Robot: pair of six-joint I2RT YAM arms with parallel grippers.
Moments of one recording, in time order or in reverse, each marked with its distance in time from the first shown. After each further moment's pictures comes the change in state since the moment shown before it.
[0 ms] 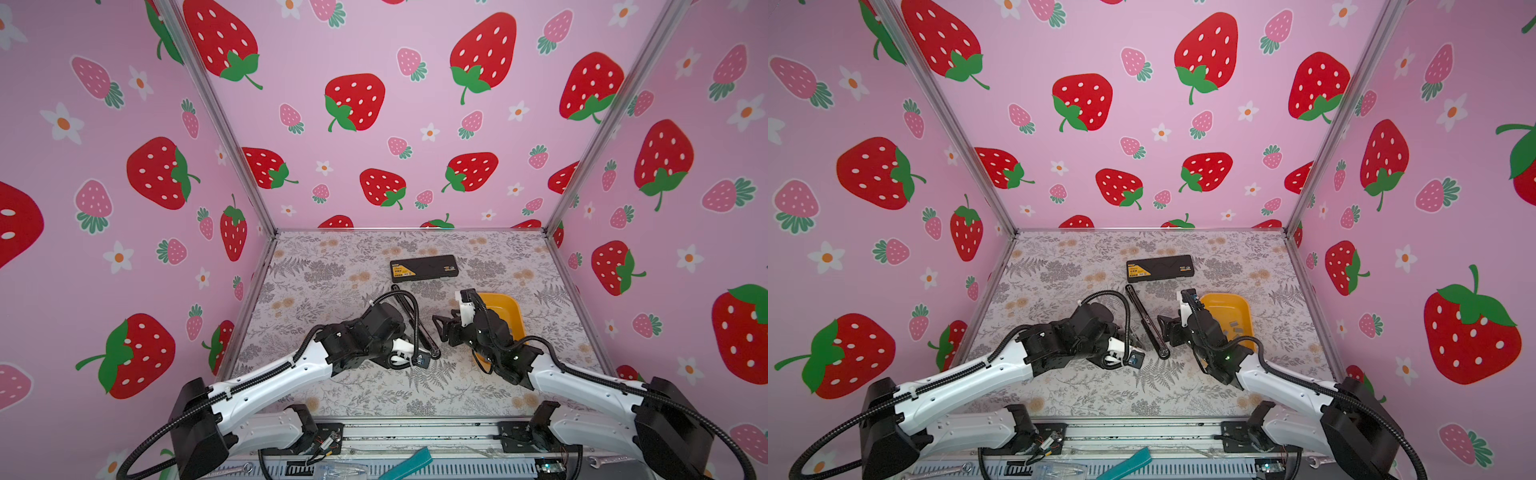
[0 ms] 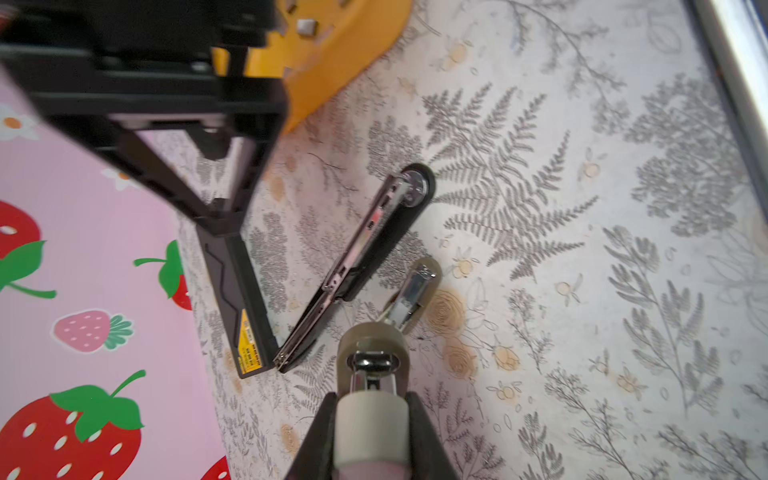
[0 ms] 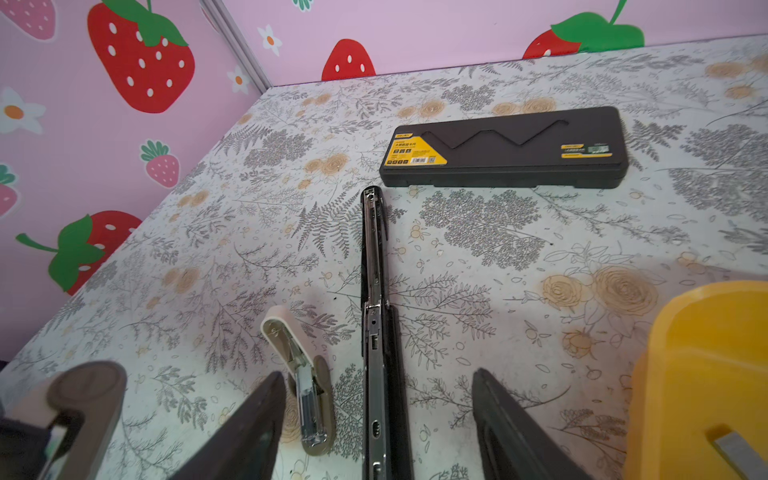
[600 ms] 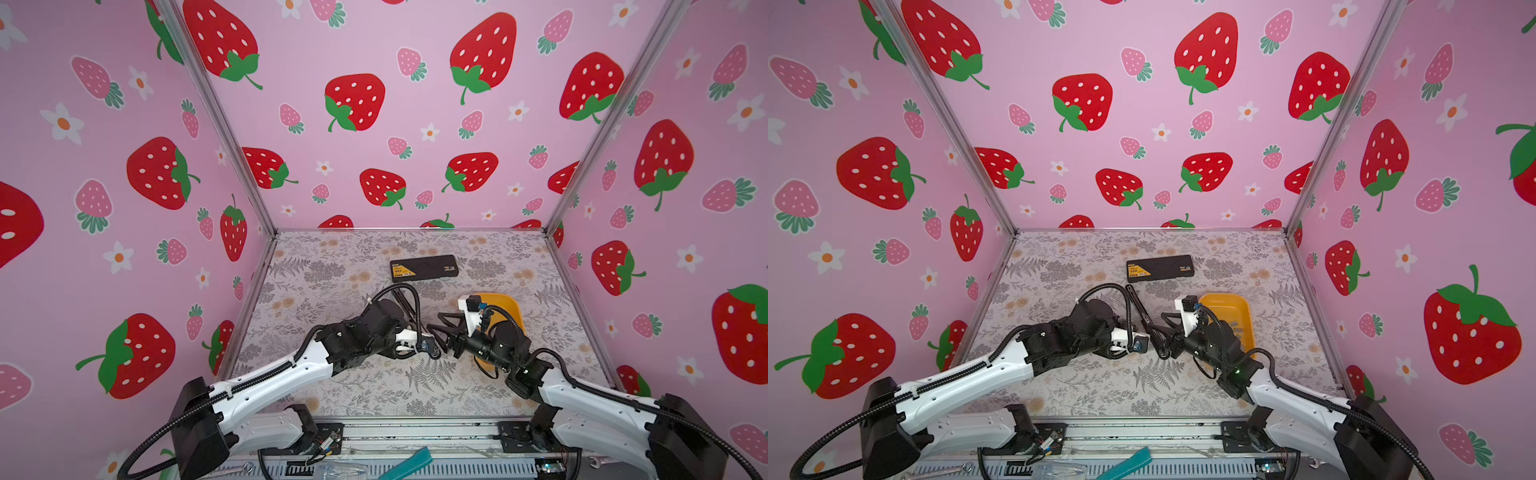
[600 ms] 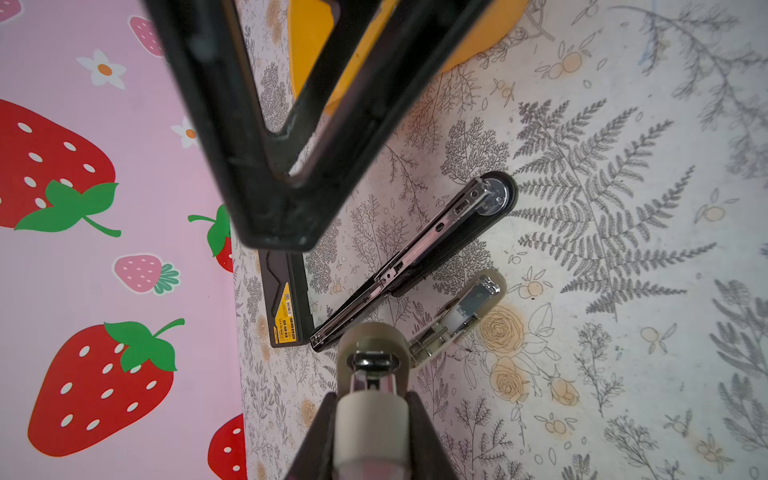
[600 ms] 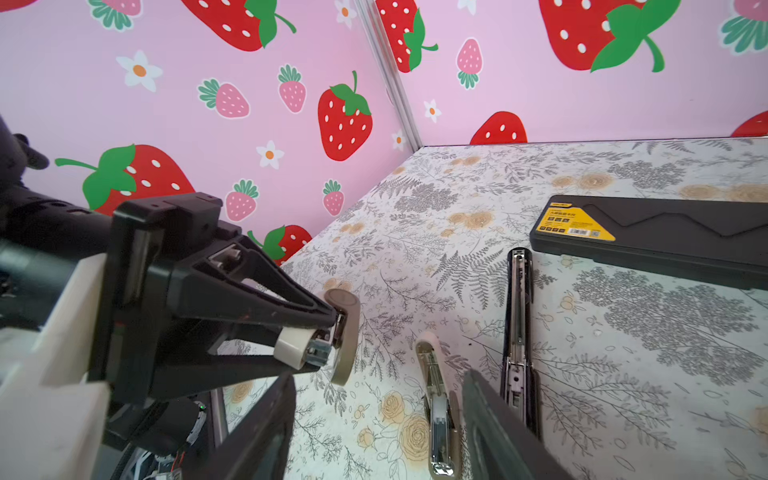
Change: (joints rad) left arm -0.003 0.023 0.000 0.088 -0.089 -0.099; right arm 0.002 -0.098 -0.124 0.330 -0.341 0.000
